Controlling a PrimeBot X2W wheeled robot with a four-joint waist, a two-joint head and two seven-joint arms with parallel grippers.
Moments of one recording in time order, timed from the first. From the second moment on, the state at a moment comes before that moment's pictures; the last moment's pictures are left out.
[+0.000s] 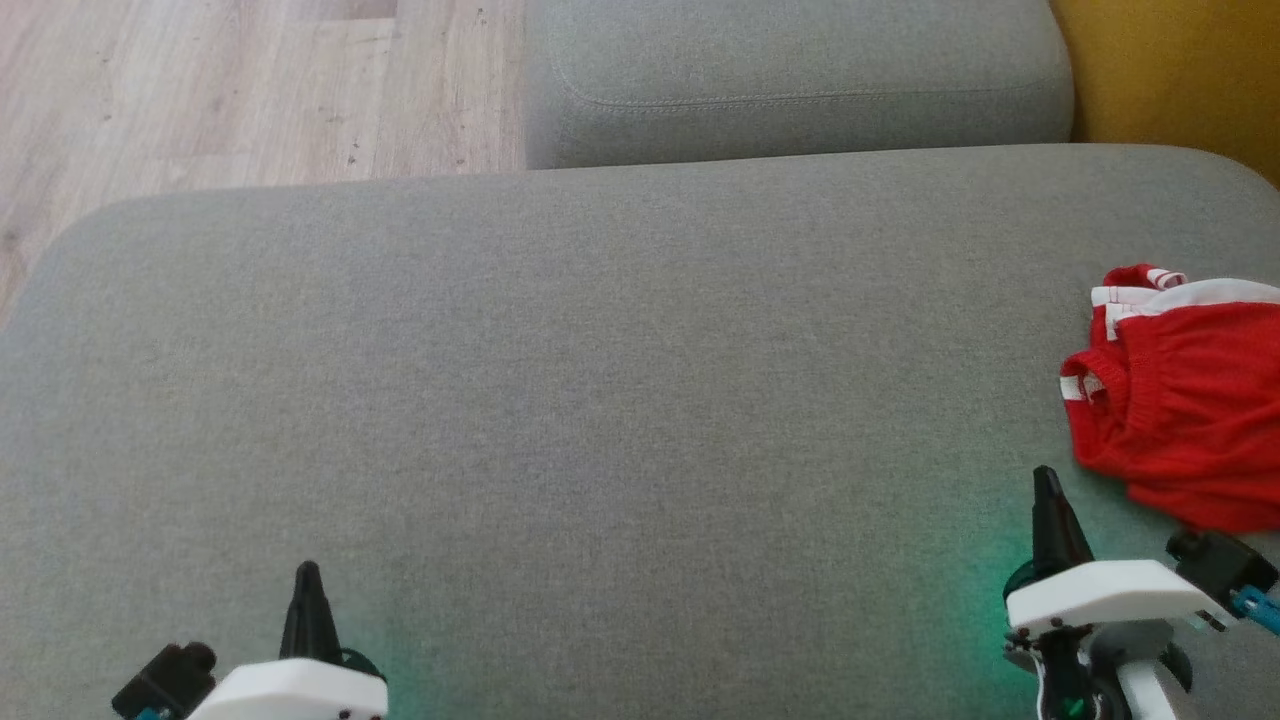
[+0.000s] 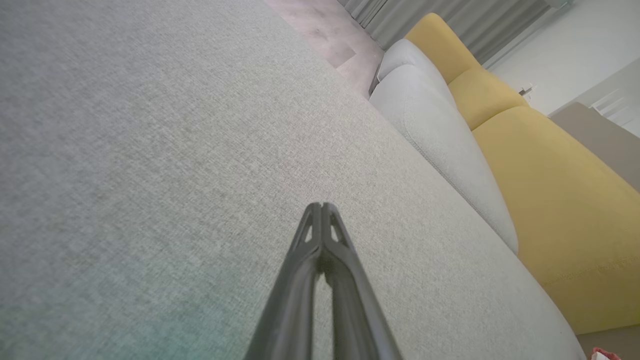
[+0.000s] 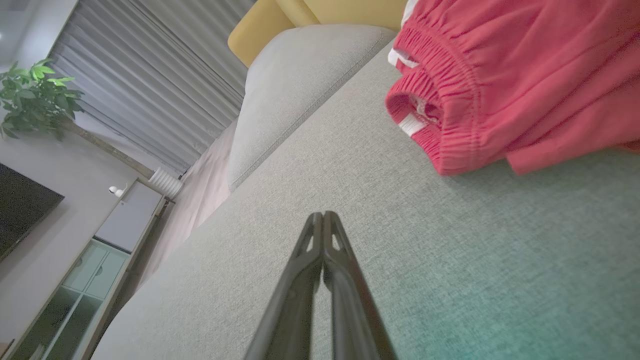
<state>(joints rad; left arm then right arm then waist) 0.00 0.04 -0.06 0.42 -0.83 -0.05 -0.10 -0.09 -0.05 -0.02 0.51 0.74 0.13 -0.10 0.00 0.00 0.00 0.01</state>
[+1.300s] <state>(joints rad) -0.02 0.04 0.01 0.35 -1.24 -0.09 0.01 -0.09 -0.05 -0.08 0.39 1.19 0.13 0.00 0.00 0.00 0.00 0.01</state>
